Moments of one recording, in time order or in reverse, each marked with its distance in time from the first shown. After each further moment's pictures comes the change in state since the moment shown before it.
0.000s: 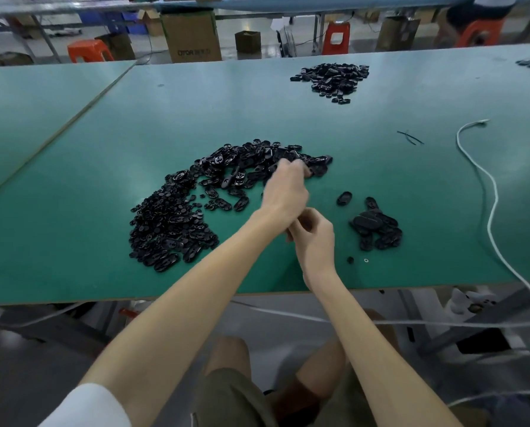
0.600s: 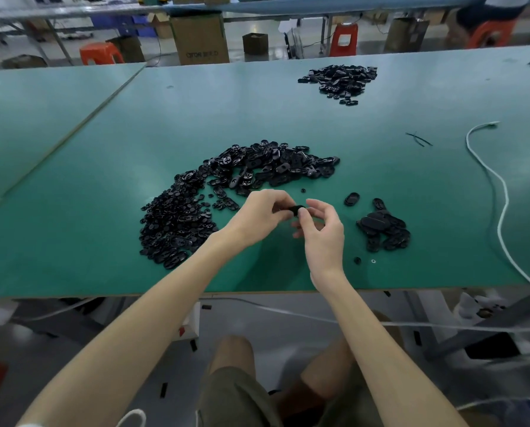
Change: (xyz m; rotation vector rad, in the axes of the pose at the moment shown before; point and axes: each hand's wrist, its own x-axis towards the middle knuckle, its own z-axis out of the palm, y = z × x) left_hand -0.034 -0.070 -0.023 -0.126 -0.159 0.162; right_hand 0.002 0.003 0.000 0.071 0.091 -0.019
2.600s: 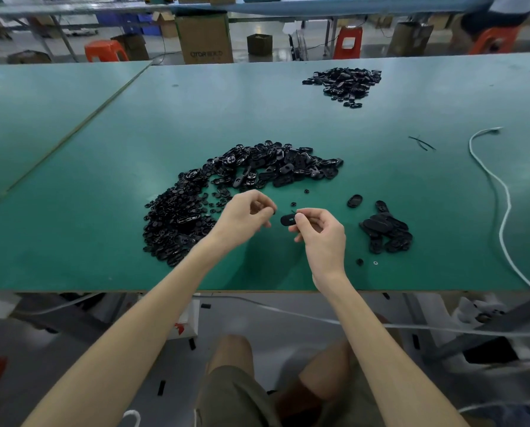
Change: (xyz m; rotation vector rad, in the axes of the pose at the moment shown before) left_hand -0.029 -0.007 -0.020 -0.244 0.105 -0.207; right_hand -0.003 0.001 0.000 -0.028 -0.044 -0.010
